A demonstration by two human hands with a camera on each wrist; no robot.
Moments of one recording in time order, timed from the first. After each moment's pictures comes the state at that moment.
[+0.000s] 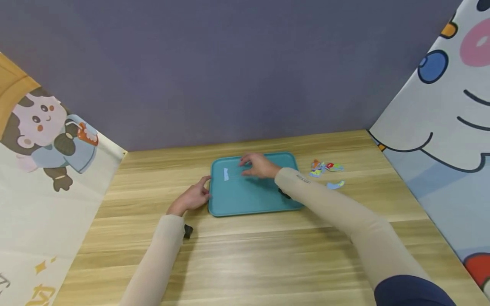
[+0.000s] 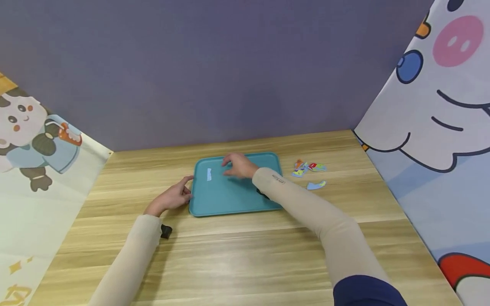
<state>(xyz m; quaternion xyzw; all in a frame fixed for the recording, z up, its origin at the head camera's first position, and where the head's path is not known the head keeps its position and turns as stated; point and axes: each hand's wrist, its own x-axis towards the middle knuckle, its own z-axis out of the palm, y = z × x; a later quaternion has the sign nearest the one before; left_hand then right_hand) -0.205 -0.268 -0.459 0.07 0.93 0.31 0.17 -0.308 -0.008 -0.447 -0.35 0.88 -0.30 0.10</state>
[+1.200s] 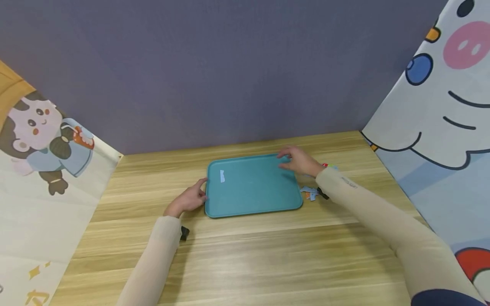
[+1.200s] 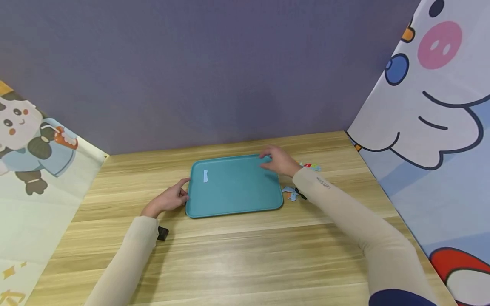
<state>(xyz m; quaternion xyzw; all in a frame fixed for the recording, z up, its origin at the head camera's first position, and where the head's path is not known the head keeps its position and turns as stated) -0.203 -0.268 -0.455 0.08 0.93 0.30 0.18 -0.304 0.121 -0.433 -0.27 0.90 -0.33 0.07</state>
